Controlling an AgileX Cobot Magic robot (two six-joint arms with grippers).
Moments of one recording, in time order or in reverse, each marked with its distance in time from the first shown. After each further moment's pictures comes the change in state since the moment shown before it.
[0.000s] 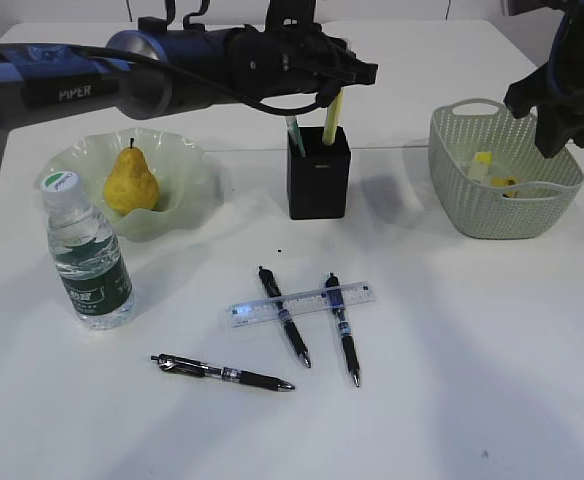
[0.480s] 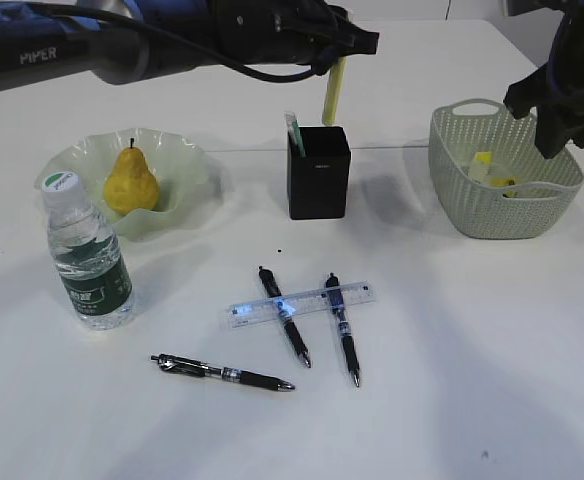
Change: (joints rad) left arm 0.000 -0.078 0.000 0.002 0.097 0.000; right arm 0.000 0.000 0.000 0.000 0.000 0.000
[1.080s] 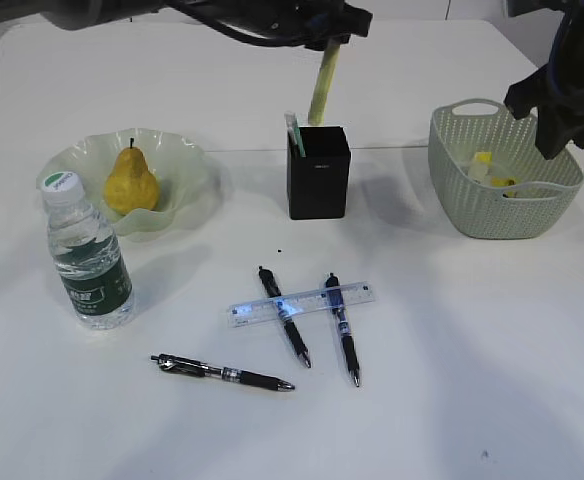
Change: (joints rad) left arm 0.006 -0.106 0.000 0.011 0.245 0.000; right arm 0.001 0.000 0.000 -0.002 0.004 0.000
